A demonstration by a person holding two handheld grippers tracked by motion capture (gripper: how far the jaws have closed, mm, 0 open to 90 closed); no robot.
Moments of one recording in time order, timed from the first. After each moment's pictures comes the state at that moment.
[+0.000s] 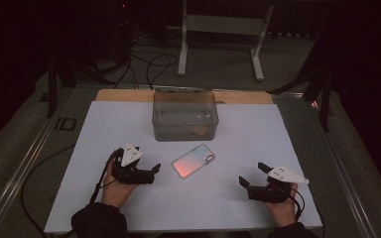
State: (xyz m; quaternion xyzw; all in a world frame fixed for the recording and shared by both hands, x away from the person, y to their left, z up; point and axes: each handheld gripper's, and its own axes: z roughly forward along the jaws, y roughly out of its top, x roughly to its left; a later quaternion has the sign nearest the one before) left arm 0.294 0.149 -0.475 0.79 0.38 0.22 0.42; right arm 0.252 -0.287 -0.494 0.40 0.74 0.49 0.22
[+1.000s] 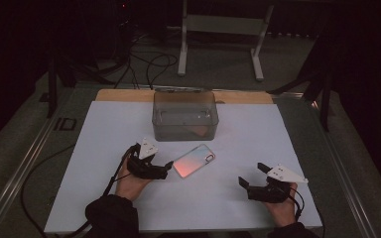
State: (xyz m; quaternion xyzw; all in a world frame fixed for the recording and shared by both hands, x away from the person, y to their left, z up) left arm 0.313 0.113 -0.482 0.81 0.37 0.19 0.40; right arm 0.253 -0.286 -0.495 0.40 0.75 0.48 0.22
